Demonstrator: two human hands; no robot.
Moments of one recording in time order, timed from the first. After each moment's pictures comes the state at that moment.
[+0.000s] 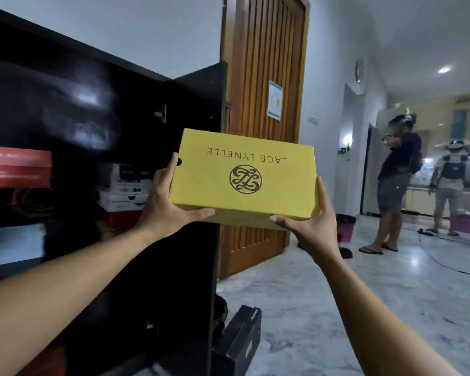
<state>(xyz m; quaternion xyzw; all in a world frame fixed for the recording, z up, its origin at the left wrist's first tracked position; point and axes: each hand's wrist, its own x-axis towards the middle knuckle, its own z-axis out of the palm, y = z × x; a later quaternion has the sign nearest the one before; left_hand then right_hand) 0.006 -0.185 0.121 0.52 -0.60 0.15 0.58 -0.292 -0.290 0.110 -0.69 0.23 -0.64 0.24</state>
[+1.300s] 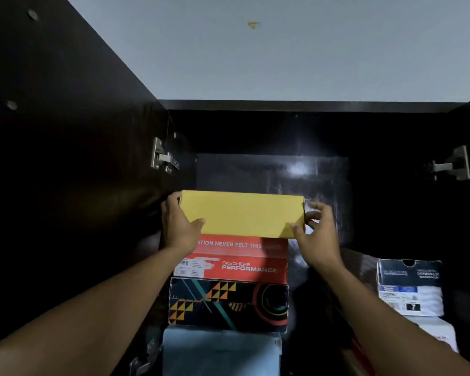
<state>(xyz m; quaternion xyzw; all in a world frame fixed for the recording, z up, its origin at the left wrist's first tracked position) 0.451 -0.028 0.239 0.71 -0.17 0.43 0.53 0.355 -0.283 0.229 -0.72 -0.04 -0.55 0.42</state>
